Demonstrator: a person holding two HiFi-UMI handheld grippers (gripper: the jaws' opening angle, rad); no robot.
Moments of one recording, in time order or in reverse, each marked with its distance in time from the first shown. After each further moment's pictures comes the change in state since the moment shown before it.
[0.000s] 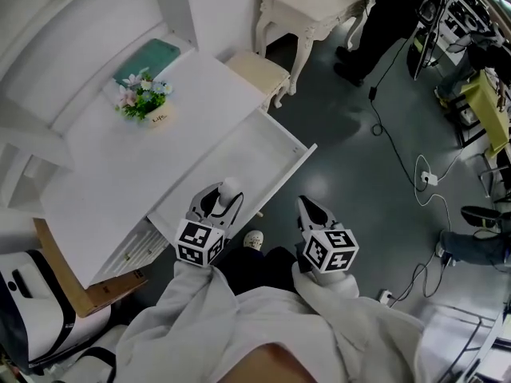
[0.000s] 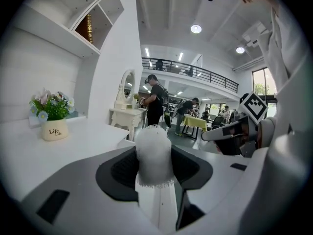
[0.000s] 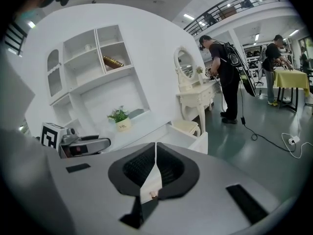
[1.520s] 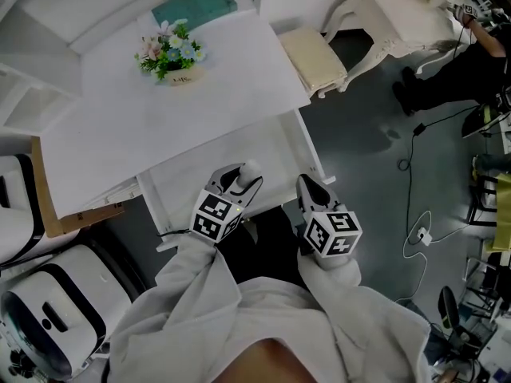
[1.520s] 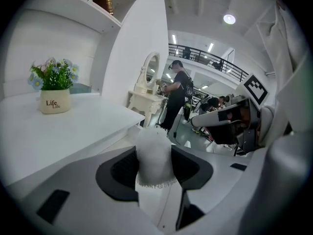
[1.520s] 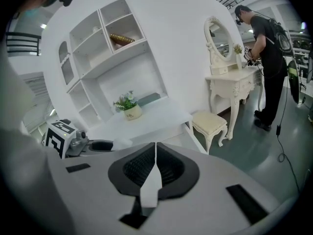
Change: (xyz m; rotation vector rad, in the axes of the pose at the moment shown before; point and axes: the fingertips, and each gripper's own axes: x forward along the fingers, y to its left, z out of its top) left arm 0.100 0.034 -0.021 -0.228 0.149 0.200; right arm 0.130 -0.020 0.058 -0.188 0.269 0.307
